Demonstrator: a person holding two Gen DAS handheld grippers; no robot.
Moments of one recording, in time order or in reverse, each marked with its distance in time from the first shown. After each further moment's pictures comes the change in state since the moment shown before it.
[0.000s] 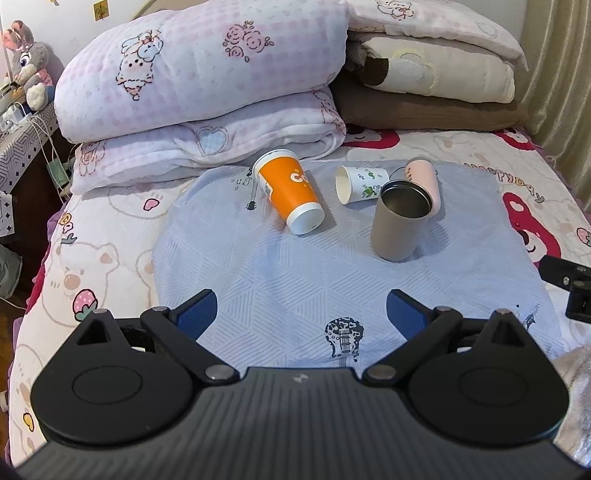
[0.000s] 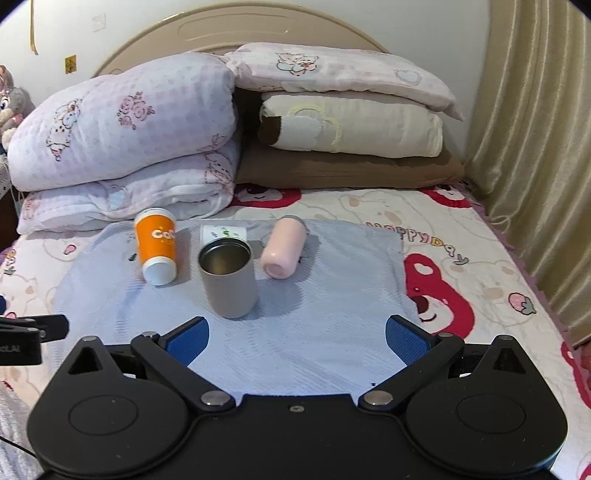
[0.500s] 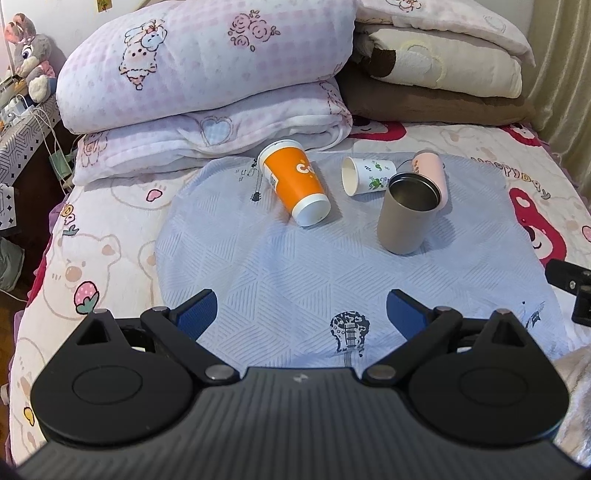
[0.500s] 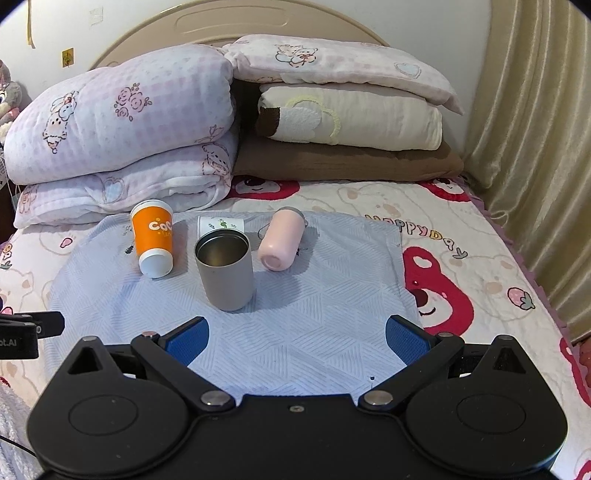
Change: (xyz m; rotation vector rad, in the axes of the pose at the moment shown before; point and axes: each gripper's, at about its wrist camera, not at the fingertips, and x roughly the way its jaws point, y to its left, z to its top) left arm 0.008 0.005 0.001 -0.008 0.029 0.010; right arm 0.005 0.000 -0.002 -0.003 0.024 -0.003
